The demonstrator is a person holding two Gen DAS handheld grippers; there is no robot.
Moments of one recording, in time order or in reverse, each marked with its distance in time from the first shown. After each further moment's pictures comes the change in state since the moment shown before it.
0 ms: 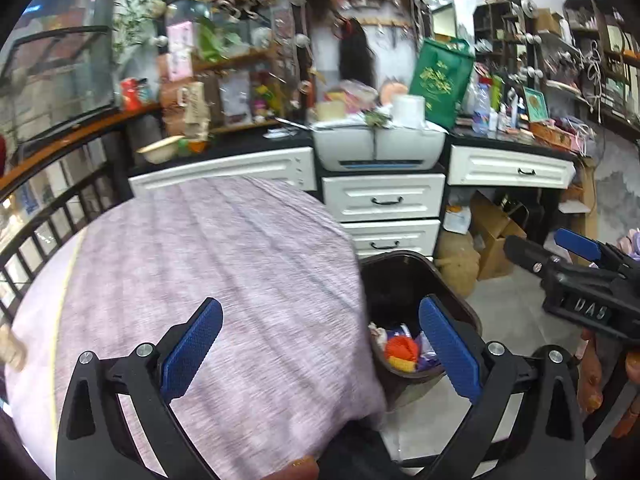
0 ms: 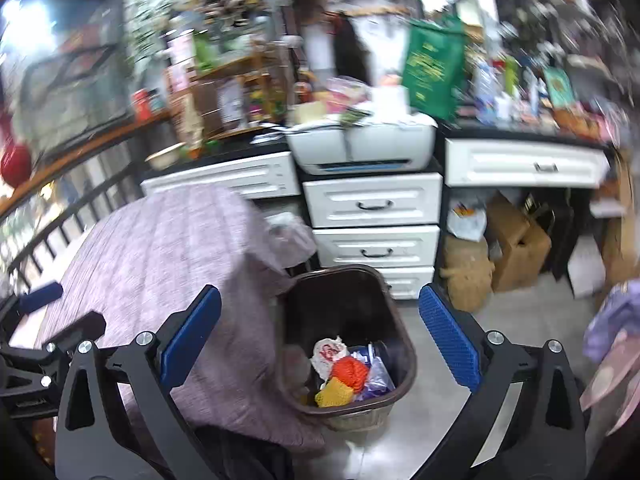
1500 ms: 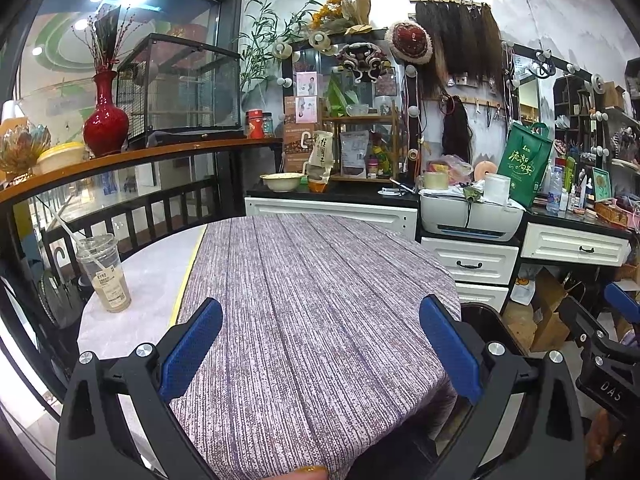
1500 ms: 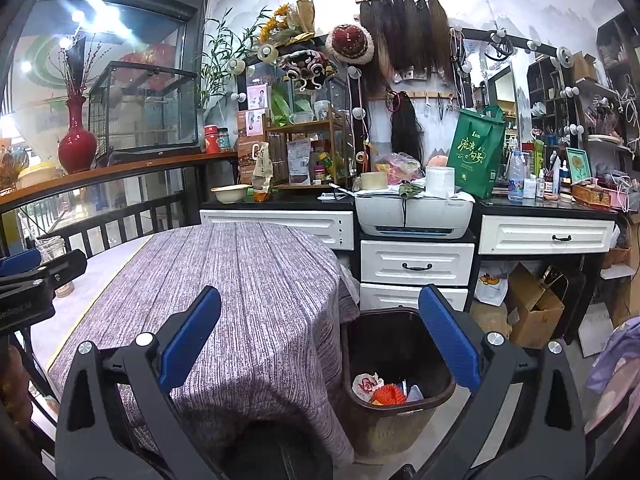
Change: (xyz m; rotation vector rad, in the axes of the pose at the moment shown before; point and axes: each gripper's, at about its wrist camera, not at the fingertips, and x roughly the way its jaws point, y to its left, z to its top) left arm -0.122 0.068 -0.051 -0.203 -0.222 0.289; right arm -0.103 0.085 -0.054 -0.105 -0.259 0.062
